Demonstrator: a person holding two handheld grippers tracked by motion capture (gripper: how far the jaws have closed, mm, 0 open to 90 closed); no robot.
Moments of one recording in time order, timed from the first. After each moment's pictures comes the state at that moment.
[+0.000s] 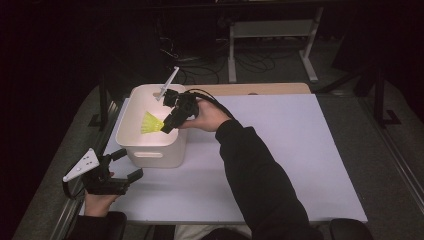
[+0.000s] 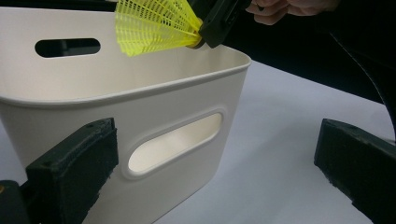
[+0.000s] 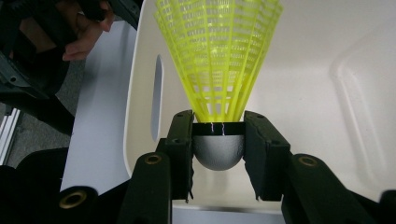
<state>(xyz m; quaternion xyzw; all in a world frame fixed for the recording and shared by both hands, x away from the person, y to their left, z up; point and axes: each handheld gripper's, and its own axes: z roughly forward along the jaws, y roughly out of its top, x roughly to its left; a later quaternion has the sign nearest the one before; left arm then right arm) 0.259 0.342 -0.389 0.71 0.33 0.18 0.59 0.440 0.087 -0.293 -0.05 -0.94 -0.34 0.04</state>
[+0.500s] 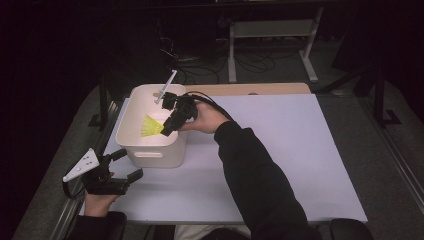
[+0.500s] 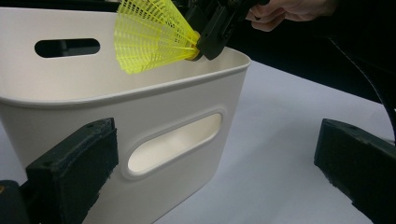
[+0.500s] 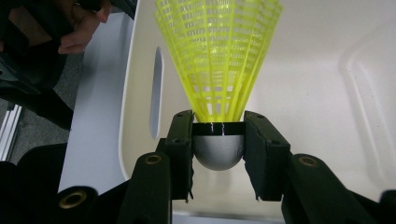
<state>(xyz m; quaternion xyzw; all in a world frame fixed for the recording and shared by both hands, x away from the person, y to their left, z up) 0.259 0.342 -0.389 0.71 0.33 0.18 0.59 0.440 0.093 -0.301 -0.05 -0.94 -0.32 0.05</state>
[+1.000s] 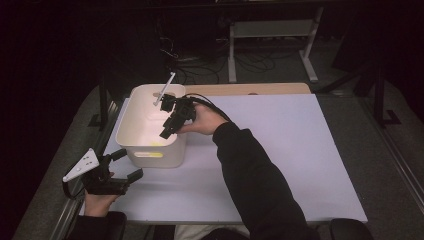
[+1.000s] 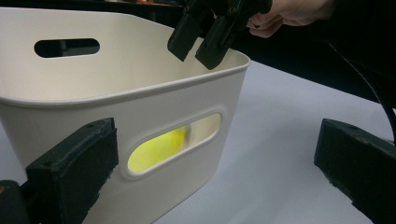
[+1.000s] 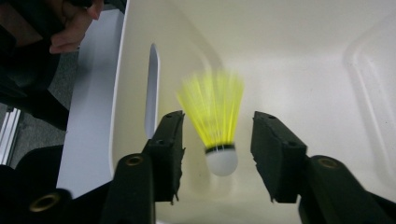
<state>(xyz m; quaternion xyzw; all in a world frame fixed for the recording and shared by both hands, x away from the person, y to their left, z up) 0.258 0.342 -0.389 0.71 0.32 0.18 0.59 0.440 0.098 -0.308 -0.06 -0.94 -0.32 0.05</state>
